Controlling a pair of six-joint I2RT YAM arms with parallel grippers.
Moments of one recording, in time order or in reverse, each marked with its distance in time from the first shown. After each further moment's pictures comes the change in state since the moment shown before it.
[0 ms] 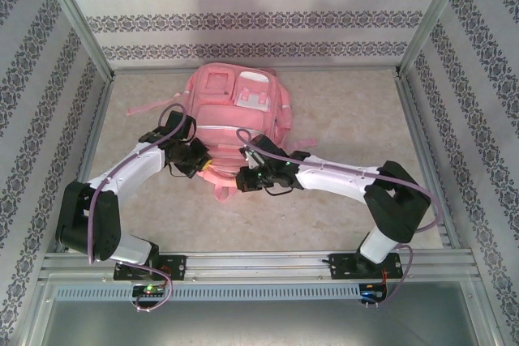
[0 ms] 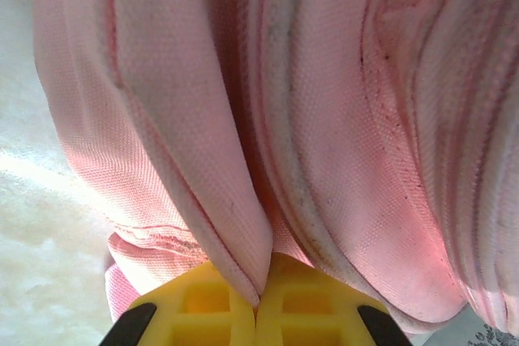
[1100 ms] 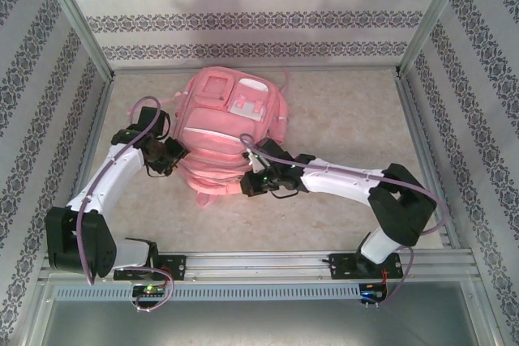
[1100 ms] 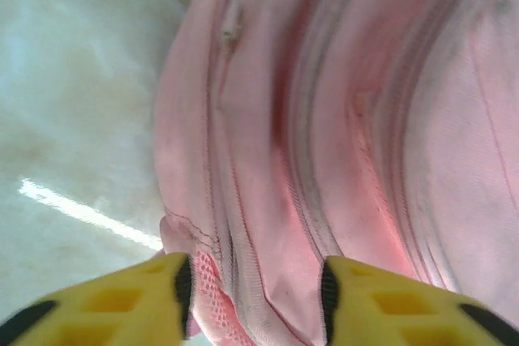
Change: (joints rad) left arm 0.170 -0.132 0.062 -0.252 -0.123 0.206; right arm 0.009 -0.008 -0.034 0.019 -0.062 -0.074
